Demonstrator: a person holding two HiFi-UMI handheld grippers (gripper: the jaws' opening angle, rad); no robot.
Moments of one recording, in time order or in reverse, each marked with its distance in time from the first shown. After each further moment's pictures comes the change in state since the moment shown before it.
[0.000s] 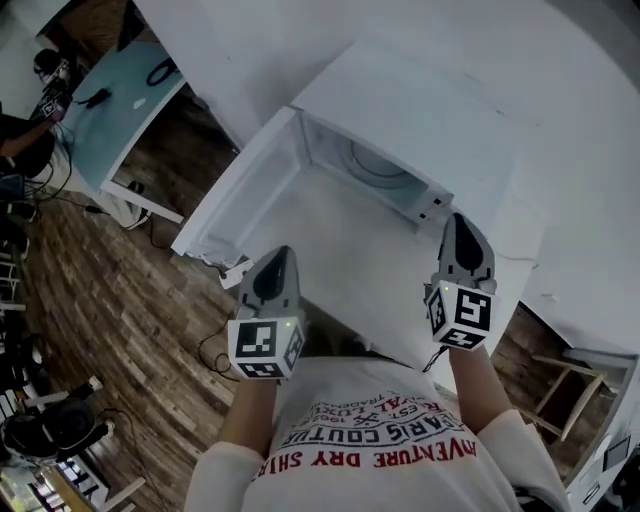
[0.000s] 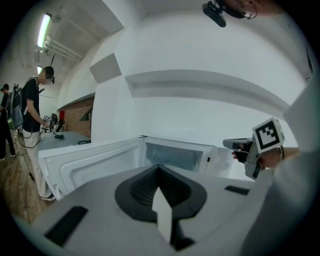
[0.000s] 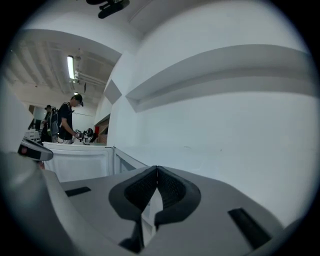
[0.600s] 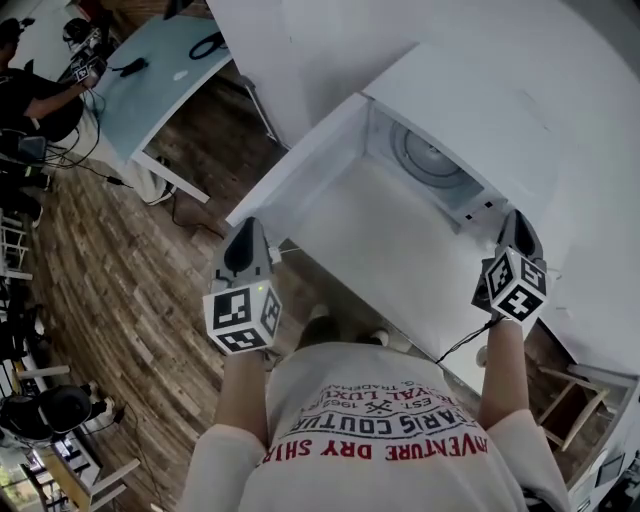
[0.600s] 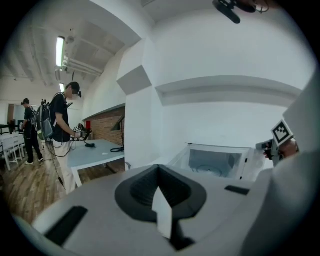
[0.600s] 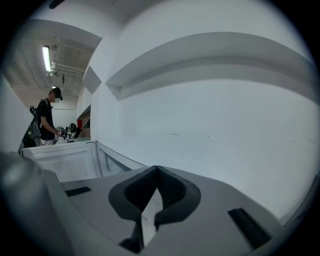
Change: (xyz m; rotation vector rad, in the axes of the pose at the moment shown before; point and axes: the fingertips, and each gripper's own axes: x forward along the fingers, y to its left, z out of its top) left arm -0.059 0.160 0.016 -0.021 -0.038 0.273; right arm 0.020 -0.021 -0.011 0.094 0.165 -0.158
